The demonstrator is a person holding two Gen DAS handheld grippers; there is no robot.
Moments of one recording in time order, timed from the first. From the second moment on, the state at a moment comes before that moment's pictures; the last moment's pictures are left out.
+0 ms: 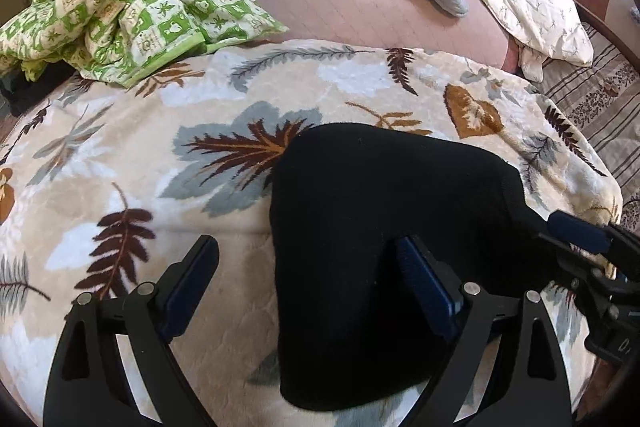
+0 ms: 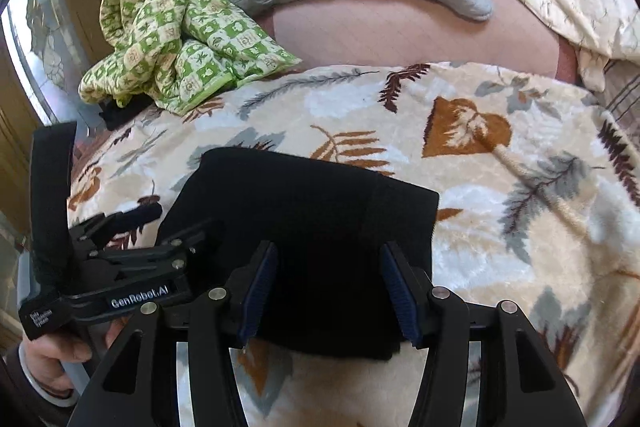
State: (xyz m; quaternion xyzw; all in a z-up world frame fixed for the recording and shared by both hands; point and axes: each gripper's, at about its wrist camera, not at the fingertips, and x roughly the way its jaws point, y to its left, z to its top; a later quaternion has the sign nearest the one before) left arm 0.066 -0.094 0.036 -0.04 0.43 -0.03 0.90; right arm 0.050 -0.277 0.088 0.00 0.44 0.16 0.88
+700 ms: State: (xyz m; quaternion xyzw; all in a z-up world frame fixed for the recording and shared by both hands) left arm 0.045 -0.095 0.045 -0.05 0.42 -0.02 0.91; right arm 0.025 -0.281 0.089 0.01 0.42 0.13 0.90
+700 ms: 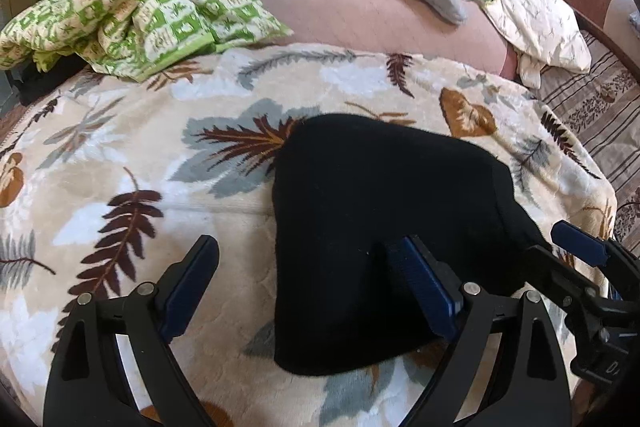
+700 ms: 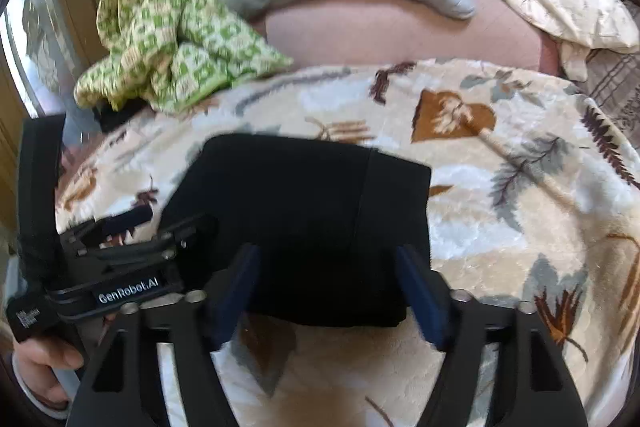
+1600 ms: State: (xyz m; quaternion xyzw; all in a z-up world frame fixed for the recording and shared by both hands) left arm -0.044 -0.084 0.095 -0.04 0.35 0.00 0.94; right arm -0.038 -0.277 0.131 0.03 0.39 0.11 0.92
